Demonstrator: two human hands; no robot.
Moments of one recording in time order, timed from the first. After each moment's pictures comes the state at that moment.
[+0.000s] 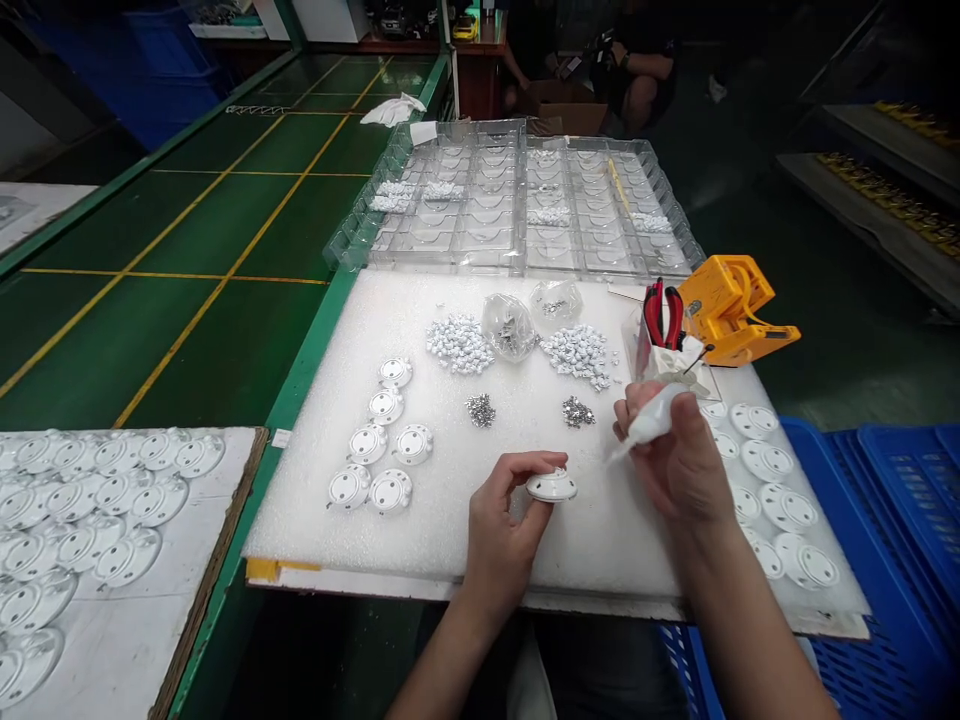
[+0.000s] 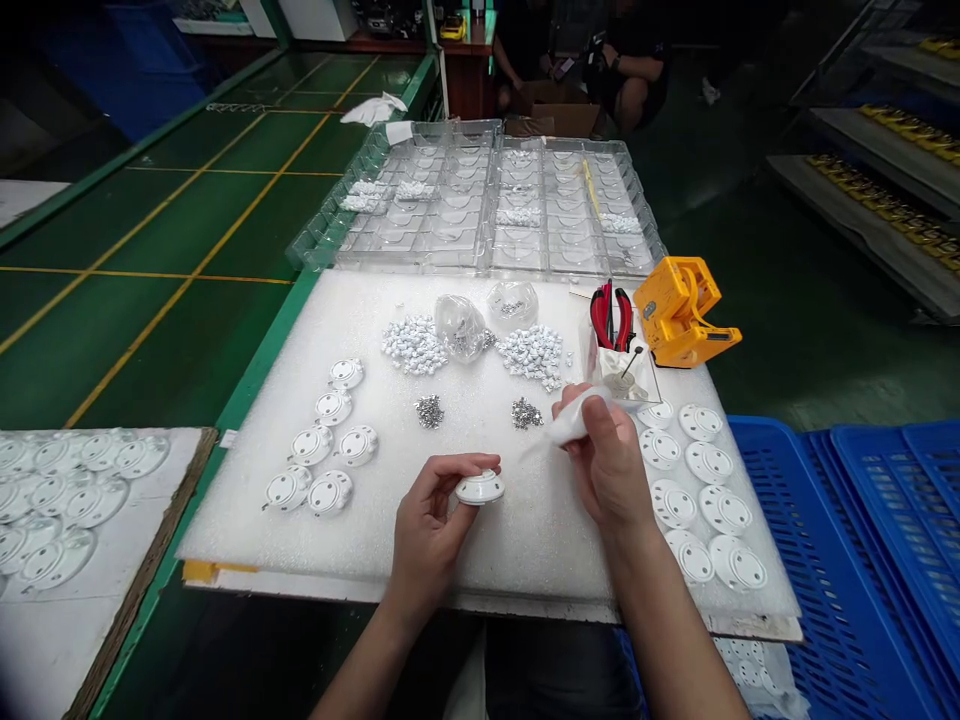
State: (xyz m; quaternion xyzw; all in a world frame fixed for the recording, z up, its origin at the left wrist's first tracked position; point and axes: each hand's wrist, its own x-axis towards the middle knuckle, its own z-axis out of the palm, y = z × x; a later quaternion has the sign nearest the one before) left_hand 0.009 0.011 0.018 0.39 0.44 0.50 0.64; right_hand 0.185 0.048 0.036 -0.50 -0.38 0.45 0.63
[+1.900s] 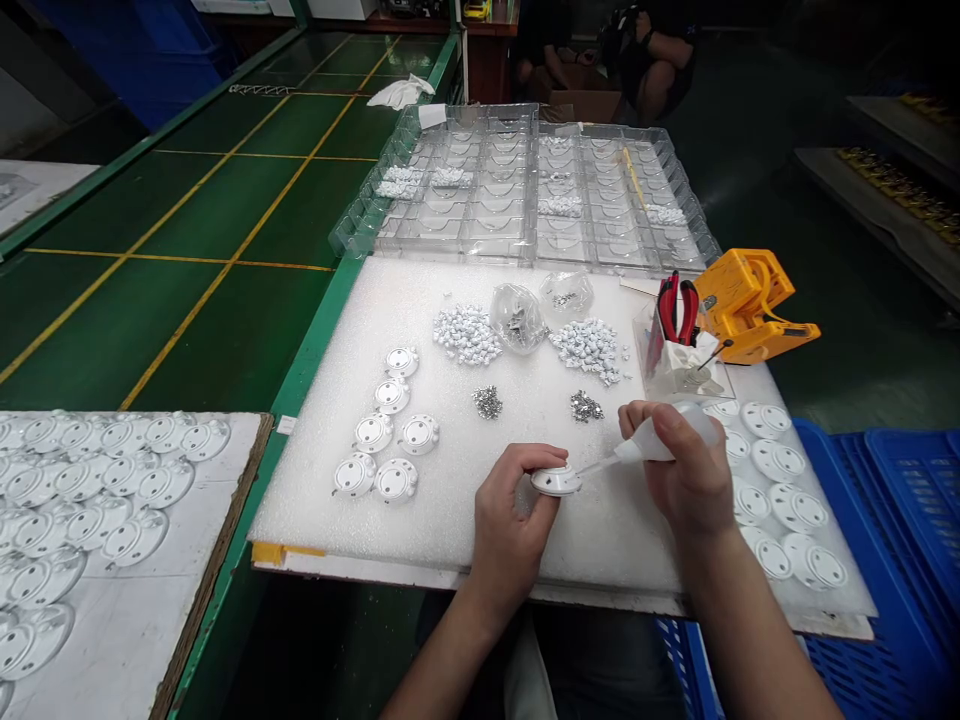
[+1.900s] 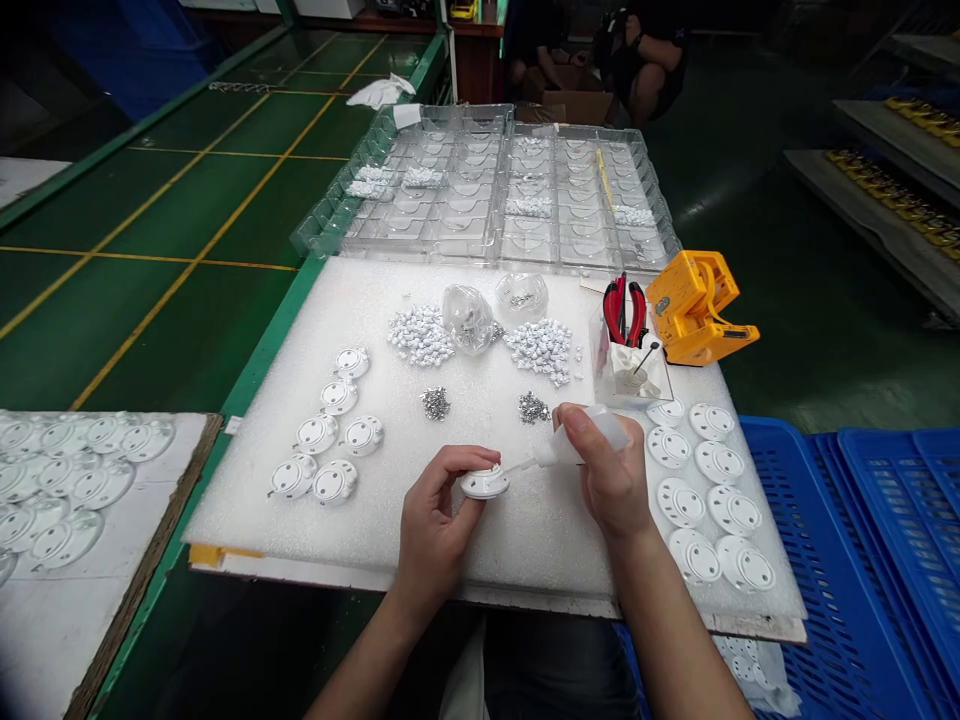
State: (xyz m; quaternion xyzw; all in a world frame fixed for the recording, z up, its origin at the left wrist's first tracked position) left_hand 0.007 0.014 0.007 0.56 0.41 0.51 0.51; right_hand 0.180 0.035 0.026 -0.50 -0.44 0.41 0.63
